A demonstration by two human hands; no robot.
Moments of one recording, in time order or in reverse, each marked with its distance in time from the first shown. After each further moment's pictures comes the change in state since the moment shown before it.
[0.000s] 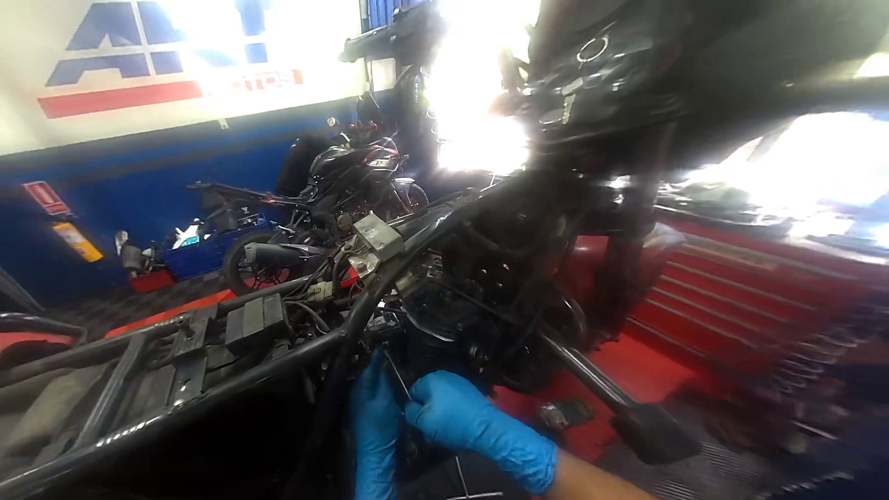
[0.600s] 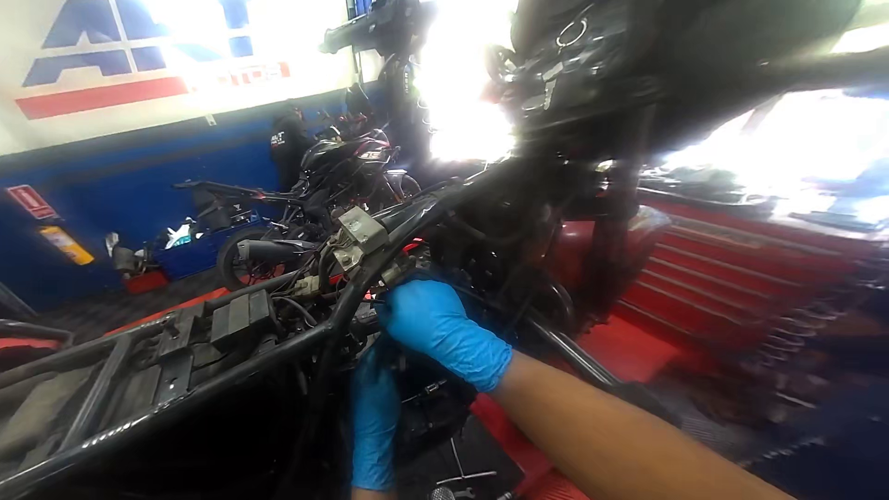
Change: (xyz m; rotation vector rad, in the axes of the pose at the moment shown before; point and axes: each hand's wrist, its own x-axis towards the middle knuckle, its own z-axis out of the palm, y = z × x) left_hand 0.002 -0.002 0.007 0.149 -0.131 0.034; right_hand 0.028 -0.047 -0.077 -0.387 0.435 0.111
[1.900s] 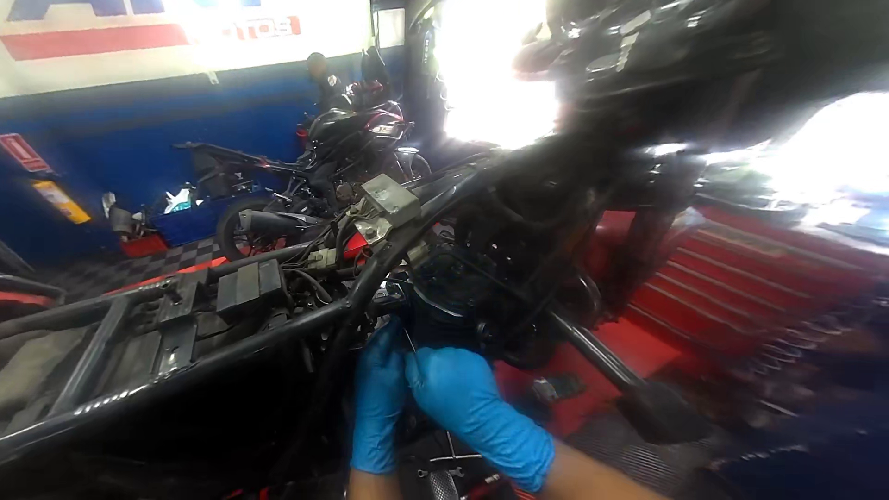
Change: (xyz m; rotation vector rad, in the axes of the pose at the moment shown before) left_hand 0.002 -0.005 -0.008 -0.148 -0.078 -0.103; right_hand -0.071 -0.007 0.075 0.048 -0.089 0.057
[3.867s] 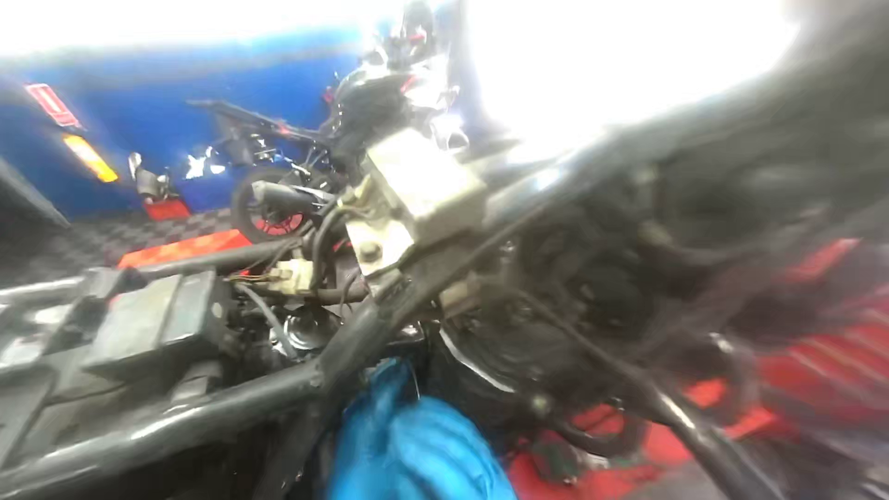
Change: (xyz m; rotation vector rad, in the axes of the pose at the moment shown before) left_hand -0.003 0.025 -0.006 0.136 -0.106 0.071; right_hand 0.021 0.037 0.096 0.862 0.656 -0.671
